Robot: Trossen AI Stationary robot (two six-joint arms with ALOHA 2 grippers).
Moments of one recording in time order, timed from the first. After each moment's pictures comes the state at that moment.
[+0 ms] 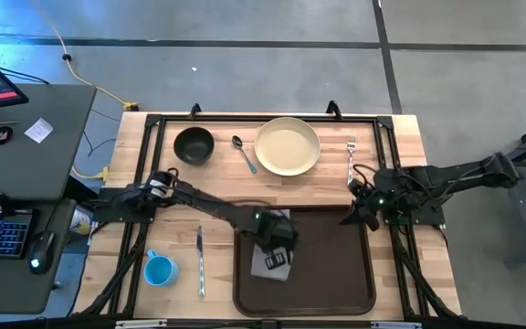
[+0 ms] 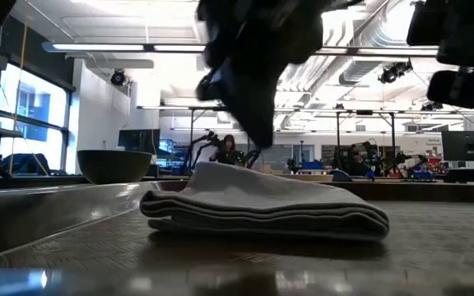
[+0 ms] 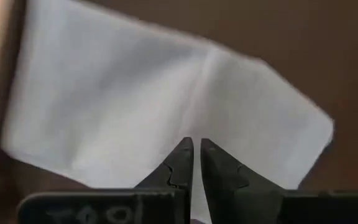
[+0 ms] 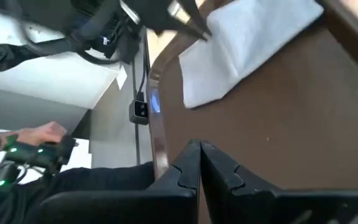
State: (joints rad) left arm -0.26 2.18 1.89 -0.98 -0.08 -0.60; right arm 0.17 0.59 0.43 -0.33 -0.31 0.93
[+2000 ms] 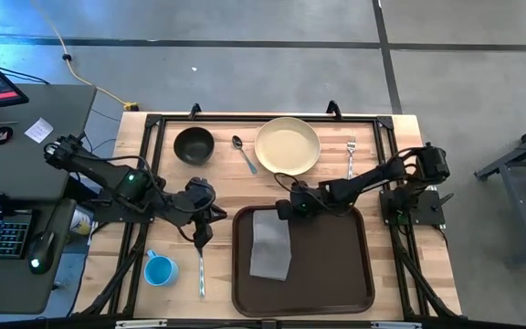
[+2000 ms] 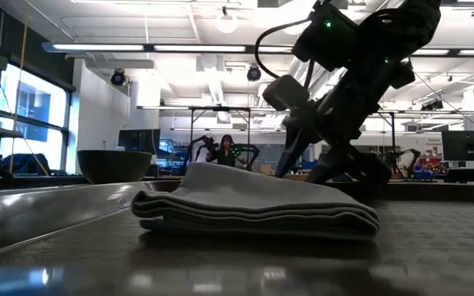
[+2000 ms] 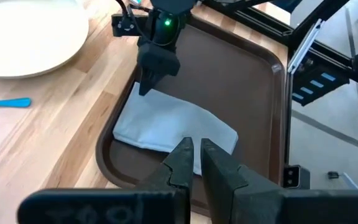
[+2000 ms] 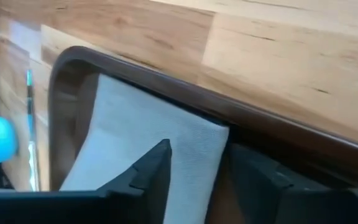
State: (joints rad) left arm -0.46 1.21 1.28 -0.79 -0.40 -0.74; right arm 0.07 1.72 0.79 0.09 0.00 1.40
